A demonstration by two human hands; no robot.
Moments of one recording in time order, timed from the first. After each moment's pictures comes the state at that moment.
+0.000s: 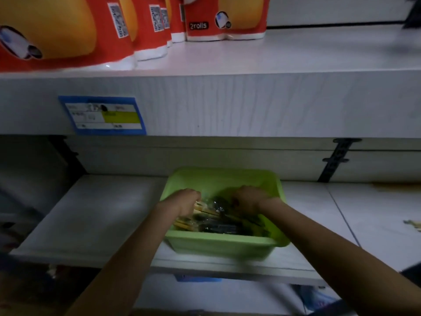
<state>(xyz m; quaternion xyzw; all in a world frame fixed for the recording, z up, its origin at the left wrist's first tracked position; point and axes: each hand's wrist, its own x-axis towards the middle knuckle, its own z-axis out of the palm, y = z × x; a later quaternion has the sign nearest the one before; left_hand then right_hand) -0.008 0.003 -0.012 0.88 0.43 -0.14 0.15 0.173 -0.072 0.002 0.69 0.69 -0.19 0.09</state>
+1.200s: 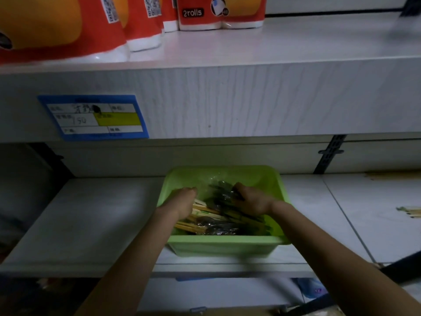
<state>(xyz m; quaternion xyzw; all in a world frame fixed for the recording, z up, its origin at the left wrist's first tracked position) -0.008 0.010 -0.027 0.89 0.44 -0.09 0.13 0.173 -0.083 -0.001 0.73 0.60 -0.31 -0.08</state>
